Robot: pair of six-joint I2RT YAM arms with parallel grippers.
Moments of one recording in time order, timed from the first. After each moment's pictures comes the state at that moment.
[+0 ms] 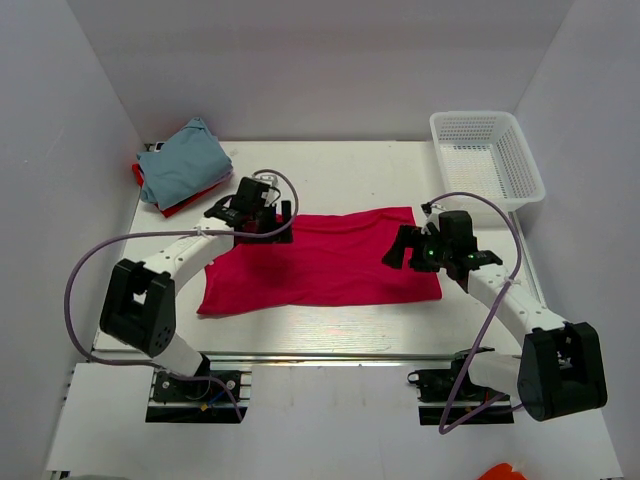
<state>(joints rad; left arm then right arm) -0.43 1.54 1.10 -0.44 0.02 -0.35 0.25 1.18 0.65 -0.24 -0.37 0.34</state>
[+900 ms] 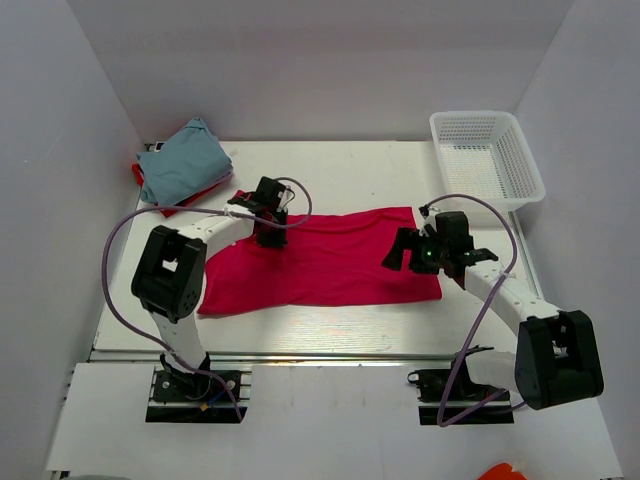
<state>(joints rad) -0.44 1.80 1.20 -0.49 0.01 -0.31 0.25 1.23 0.65 -0.24 -0.36 0.33</state>
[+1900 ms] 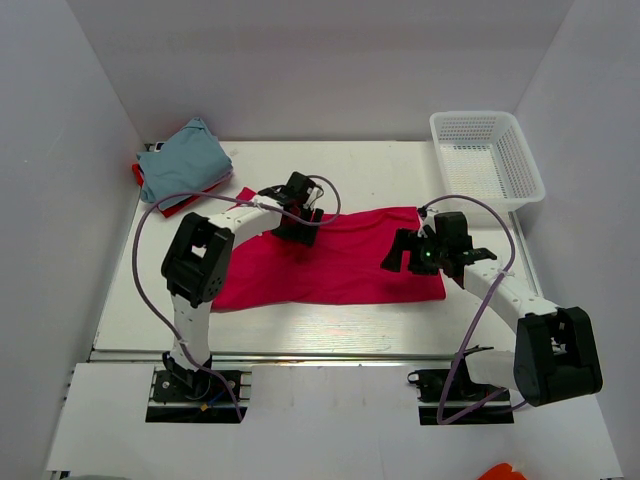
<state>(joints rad) -0.56 2.01 1.45 -0.55 -0.07 -0.15 0.25 1.25 0.65 -0.24 -0.38 0.32</state>
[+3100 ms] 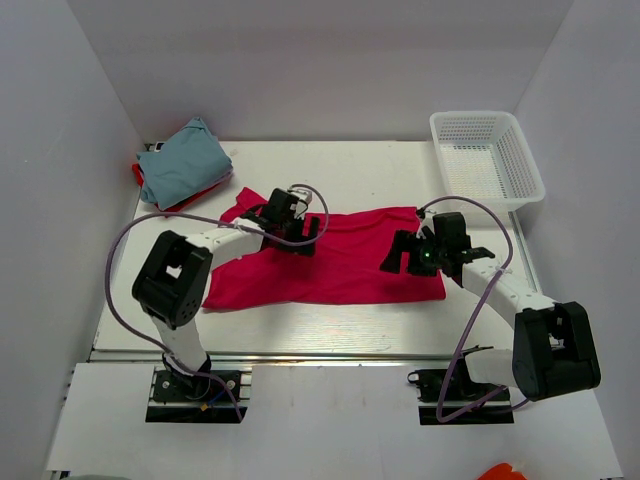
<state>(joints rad) -0.54 1.77 1.09 -0.24 0.05 -0.22 0.25 1.28 0.65 -0.24 -0.40 0.31</state>
